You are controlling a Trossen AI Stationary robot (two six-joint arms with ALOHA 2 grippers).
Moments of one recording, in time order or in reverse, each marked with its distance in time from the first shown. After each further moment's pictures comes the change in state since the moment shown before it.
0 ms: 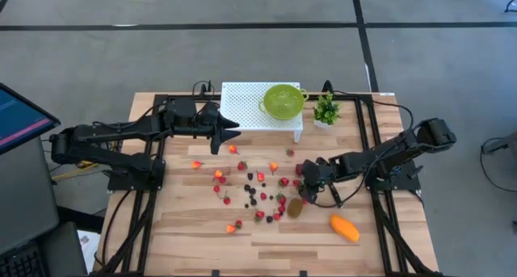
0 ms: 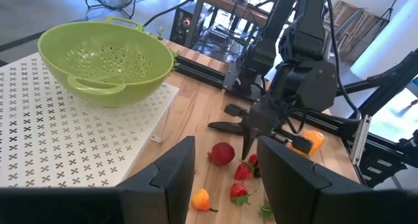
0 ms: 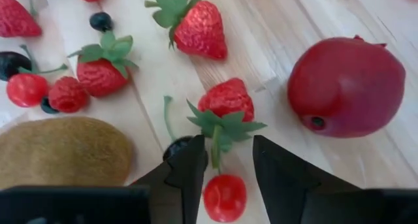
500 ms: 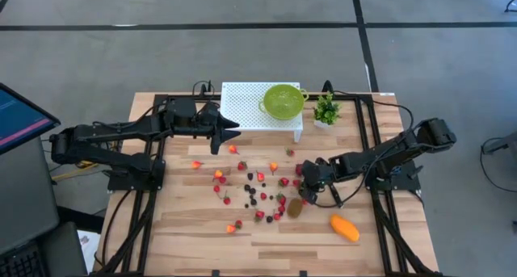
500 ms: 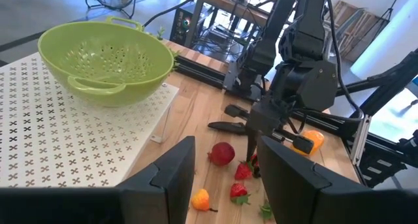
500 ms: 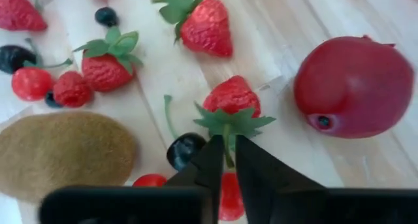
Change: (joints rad) left arm 0.000 0.000 0.000 0.000 0.000 0.000; right arm 0.000 0.000 0.000 -0.001 -0.017 -0.024
